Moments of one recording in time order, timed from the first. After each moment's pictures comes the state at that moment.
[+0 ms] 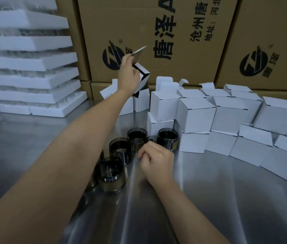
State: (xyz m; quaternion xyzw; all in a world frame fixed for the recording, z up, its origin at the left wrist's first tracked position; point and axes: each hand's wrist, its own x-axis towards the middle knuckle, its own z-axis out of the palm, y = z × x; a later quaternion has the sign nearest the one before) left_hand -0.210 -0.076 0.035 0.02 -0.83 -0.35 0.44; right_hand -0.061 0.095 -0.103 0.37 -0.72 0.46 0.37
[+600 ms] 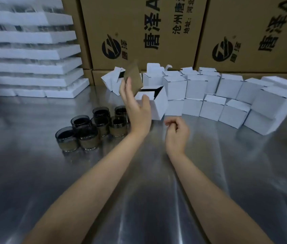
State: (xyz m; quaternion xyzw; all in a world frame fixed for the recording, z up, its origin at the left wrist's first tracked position) left_hand 0.050 0.092 -0.033 0.02 -0.65 -0.58 0.49; right_hand 0.032 0.183 -0.096 0.12 -0.69 0.65 0.30
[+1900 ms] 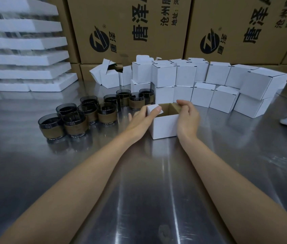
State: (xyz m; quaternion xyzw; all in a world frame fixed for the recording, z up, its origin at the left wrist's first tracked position) left_hand 0.067 0.093 -0.095 0.01 -0.87 -0.48 0.09; right_hand 0.027 0.228 -0.097 0.00 -0.69 0.69 0.22
